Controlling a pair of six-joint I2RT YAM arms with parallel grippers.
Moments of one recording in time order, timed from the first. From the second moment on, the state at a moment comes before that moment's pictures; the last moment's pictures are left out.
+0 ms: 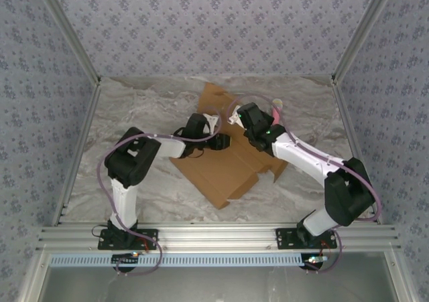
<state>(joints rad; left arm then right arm) -0.62 2.00 1.05 0.33 0.43 -0.49 0.62 1.51 1.08 -0.33 0.65 -0.72</state>
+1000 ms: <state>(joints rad) -0.38 1.71 0.95 0.23 0.43 -0.49 0.61 1.43 0.92 0.02 0.59 -1.03</state>
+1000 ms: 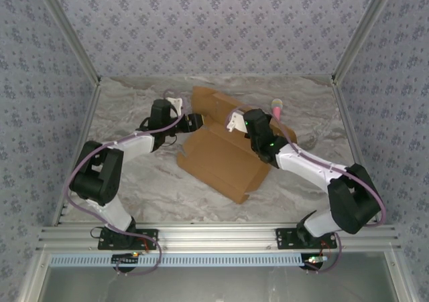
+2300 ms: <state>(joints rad) -0.42 1.69 1.11 0.11 0.39 -0.01 0.35 1.32 1.48 -0.93 -0.16 -0.49</state>
